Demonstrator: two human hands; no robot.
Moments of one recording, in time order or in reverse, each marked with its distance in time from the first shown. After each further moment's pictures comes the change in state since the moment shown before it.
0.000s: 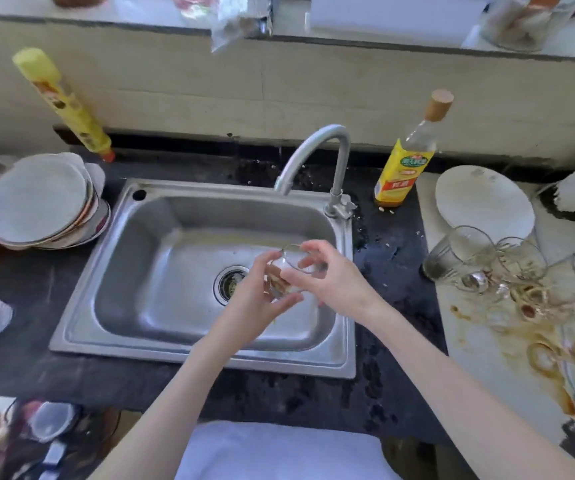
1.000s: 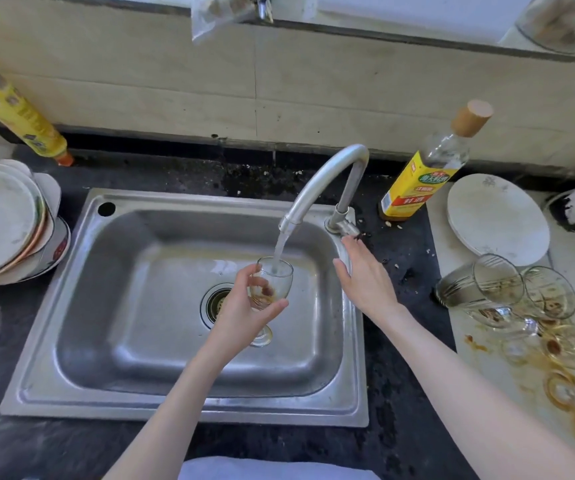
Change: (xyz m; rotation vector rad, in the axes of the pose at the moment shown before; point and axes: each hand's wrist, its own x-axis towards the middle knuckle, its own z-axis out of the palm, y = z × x) left_hand 0.071 -0.046 -0.014 -0.123 0.017 -0.193; right_hand 0.107 0.073 -0.031 -0.648 0.276 0.036
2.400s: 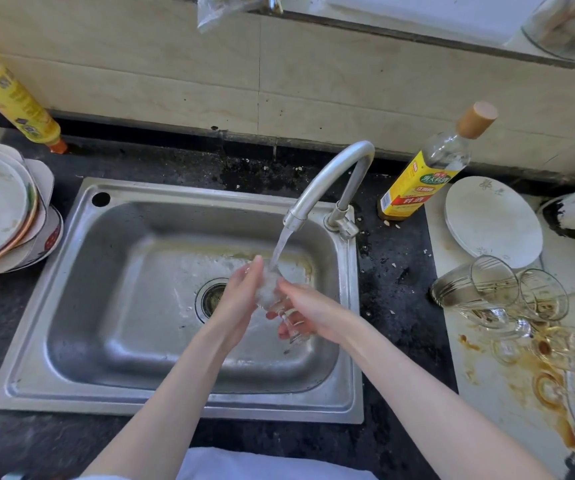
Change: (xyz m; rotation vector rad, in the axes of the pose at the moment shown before) left_hand 0.026 -0.011 0.005 -0.486 -0.105 -0.279; right_hand -0.028 -0.077 0.023 0.786 -0.717 0.434
